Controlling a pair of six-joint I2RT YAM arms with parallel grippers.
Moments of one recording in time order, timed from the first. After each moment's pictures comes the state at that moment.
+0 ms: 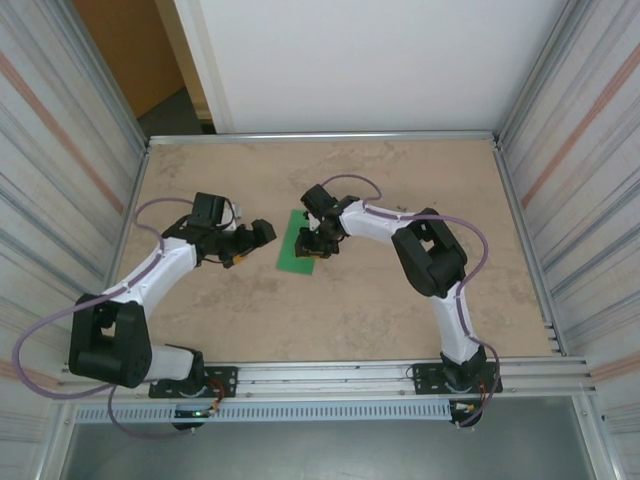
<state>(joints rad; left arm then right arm) -0.24 1.35 0.86 -0.50 0.43 -0.63 0.72 2.13 1.51 -0.61 -0.33 0.59</state>
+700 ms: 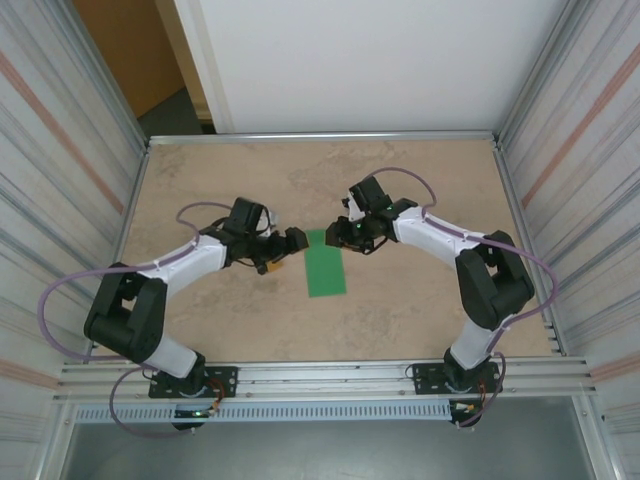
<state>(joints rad) -0.46 1.51 0.86 -0.31 0.50 -0.80 0.57 1.73 1.17 -0.47 -0.40 0.66</state>
